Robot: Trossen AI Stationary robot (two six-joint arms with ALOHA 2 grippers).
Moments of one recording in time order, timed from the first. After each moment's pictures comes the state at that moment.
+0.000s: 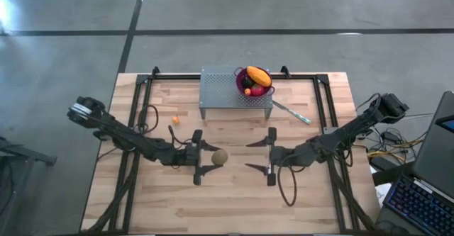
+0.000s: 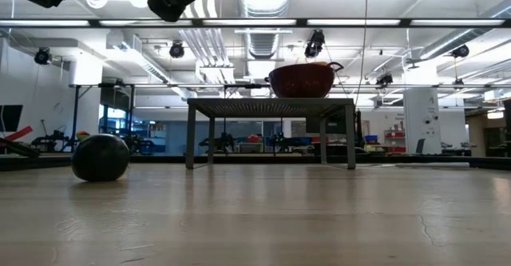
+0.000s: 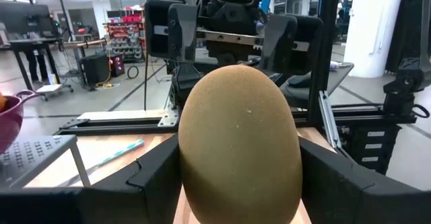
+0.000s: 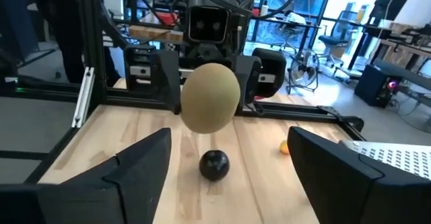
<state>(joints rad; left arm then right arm) -0.42 1.39 0.60 0.86 -0.43 0.03 0.48 1.34 0.78 0.45 0.55 -0.03</state>
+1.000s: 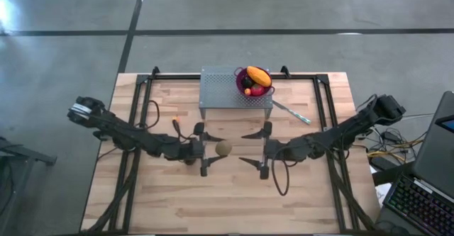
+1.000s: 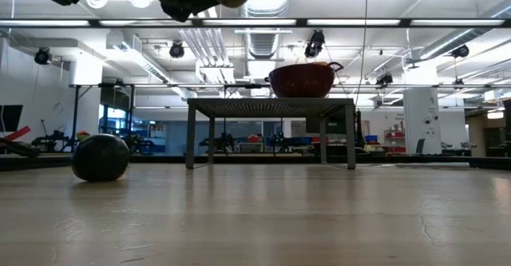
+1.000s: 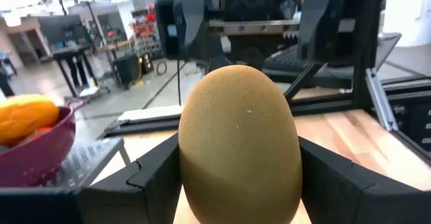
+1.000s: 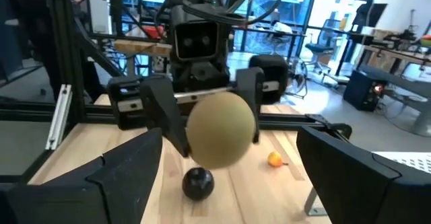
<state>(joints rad) -0.34 1.39 0.65 0.77 -0.45 0.14 0.40 1.40 0.78 0.56 0.51 -0.04</state>
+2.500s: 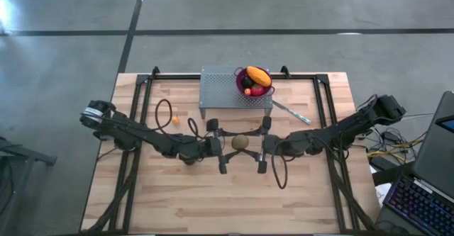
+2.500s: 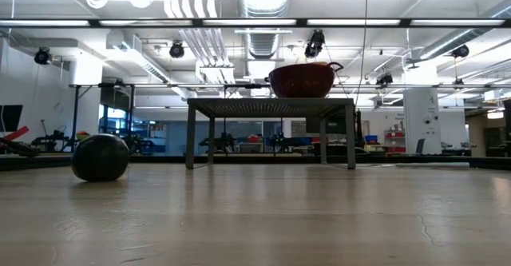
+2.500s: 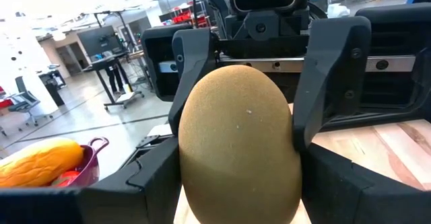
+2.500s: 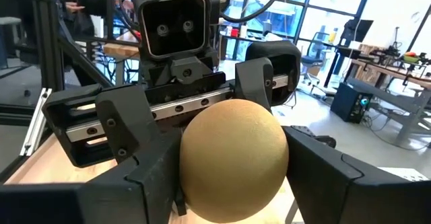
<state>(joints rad) -0.30 1.55 0.94 0.66 -0.52 0.26 0.34 1.40 0.78 0.60 0.47 -0.11</state>
